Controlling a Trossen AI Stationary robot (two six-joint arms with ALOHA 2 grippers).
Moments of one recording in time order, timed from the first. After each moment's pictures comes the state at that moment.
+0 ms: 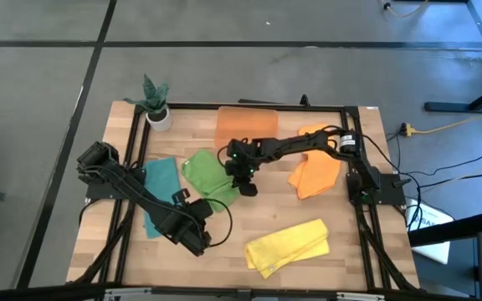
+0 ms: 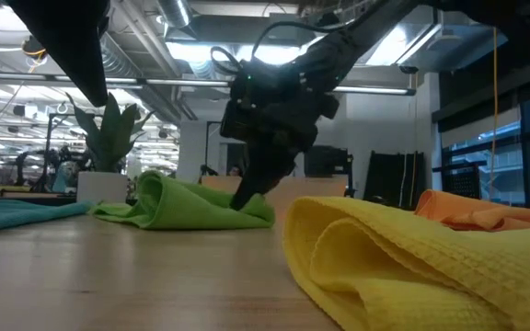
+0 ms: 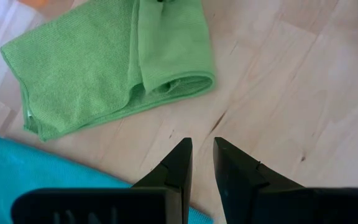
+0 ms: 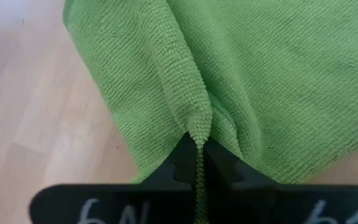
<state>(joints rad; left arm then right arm) -0.60 1.74 1.35 -1.13 -0.48 -1.12 -0.15 2.17 1.46 -0.35 -0.46 -0.19</state>
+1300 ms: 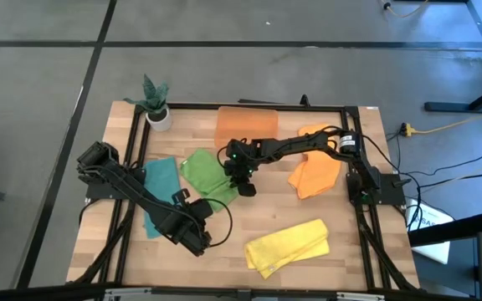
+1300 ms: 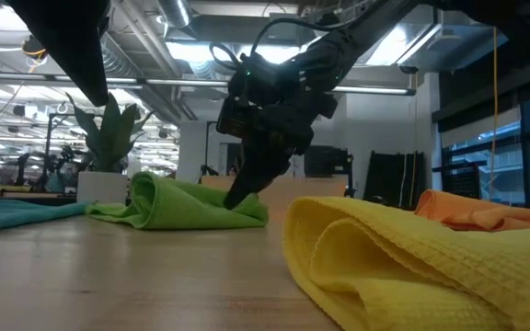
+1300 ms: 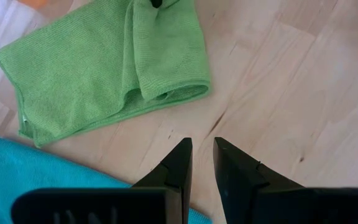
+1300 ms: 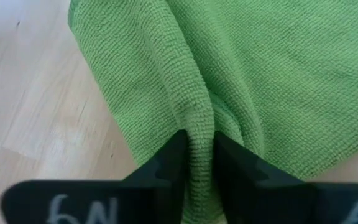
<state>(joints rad) -0.60 1.74 1.35 -1.13 -0.48 -1.12 -0.14 2.17 1.46 -0.30 -0.44 -0.21</state>
